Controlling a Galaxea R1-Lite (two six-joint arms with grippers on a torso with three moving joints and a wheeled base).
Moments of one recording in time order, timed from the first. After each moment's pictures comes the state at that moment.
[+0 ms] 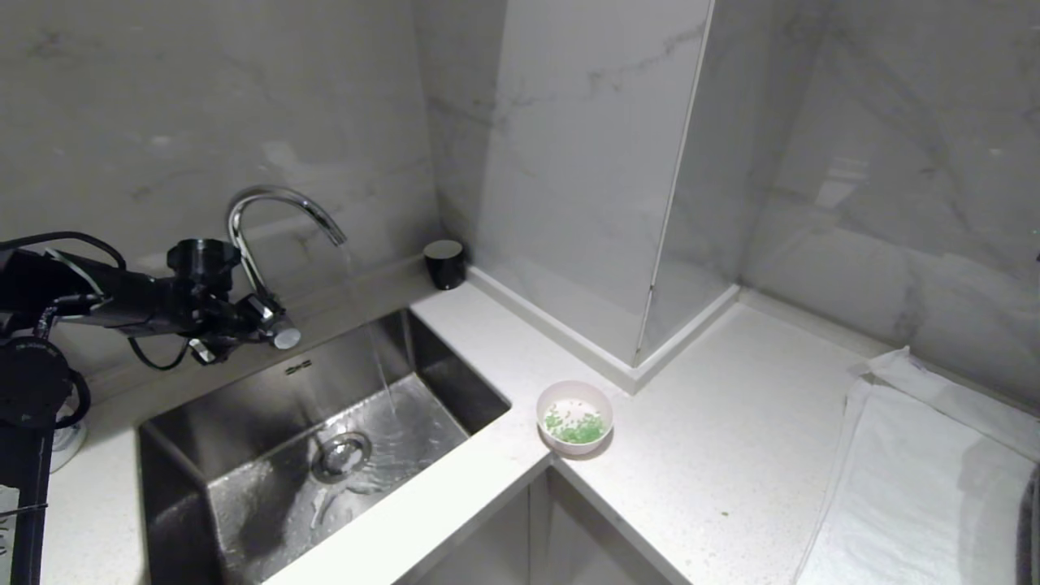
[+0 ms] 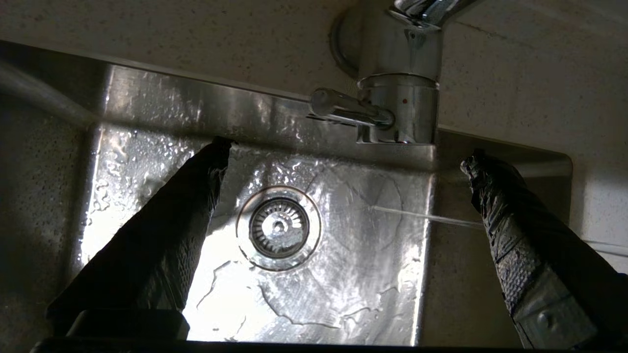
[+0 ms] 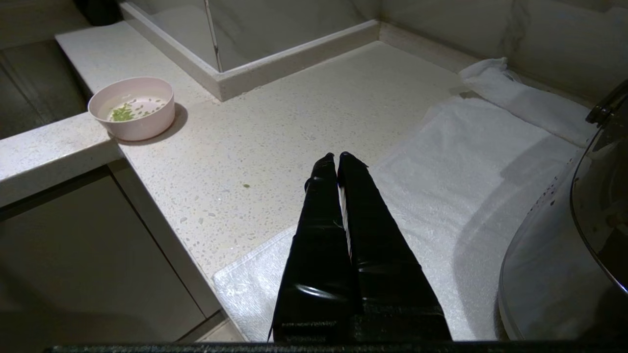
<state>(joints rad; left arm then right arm) 0.20 2.40 -1.75 0.04 0.15 -0.63 0.00 0.00 -0.02 0.06 0.02 -0.03</state>
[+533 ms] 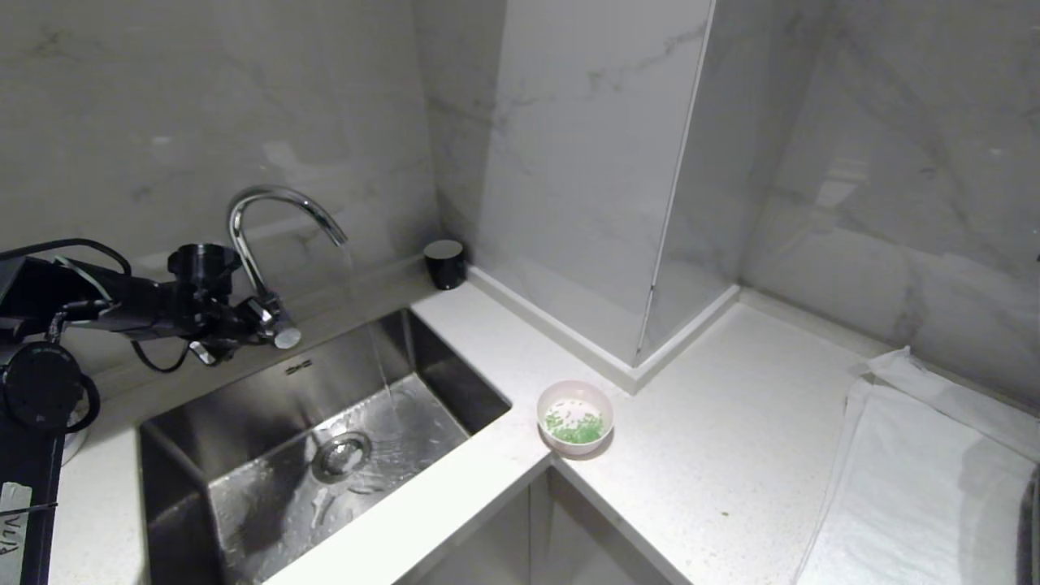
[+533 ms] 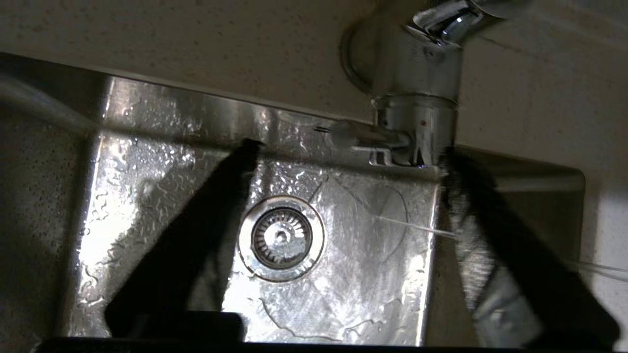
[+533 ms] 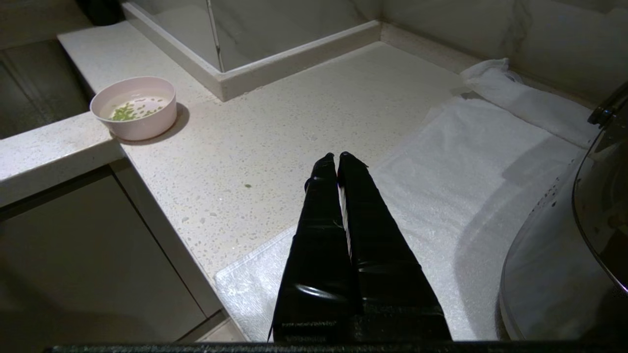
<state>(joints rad) 0.21 2.45 -1.80 0.04 0.15 -0.63 0.00 0.00 -0.02 0.06 0.02 -0.03</state>
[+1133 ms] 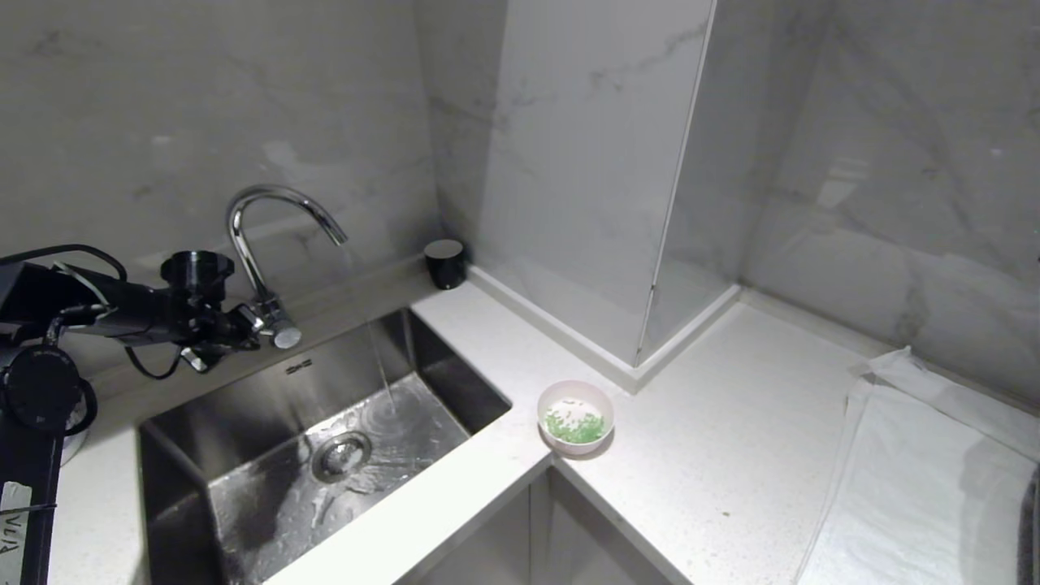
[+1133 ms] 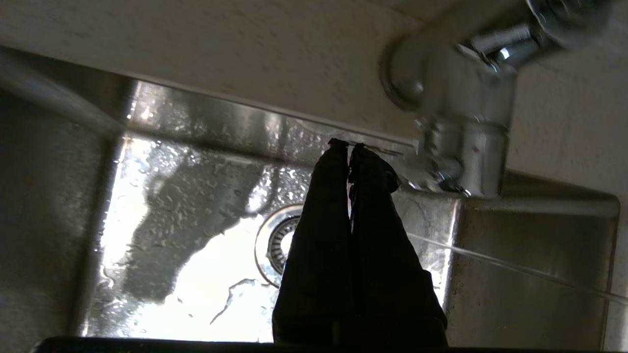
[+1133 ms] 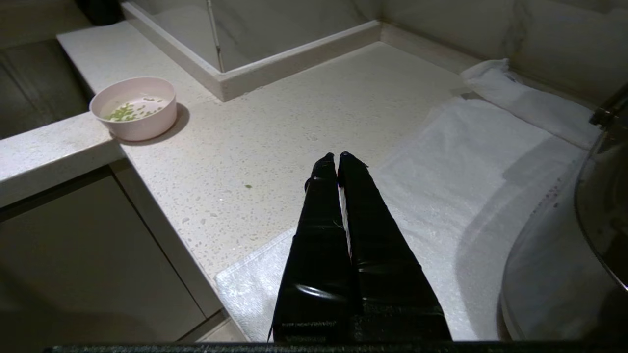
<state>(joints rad) 0.23 2.47 -1.80 0.05 0.16 -0.63 0.00 0.00 -0.02 0.06 0.02 -0.03</state>
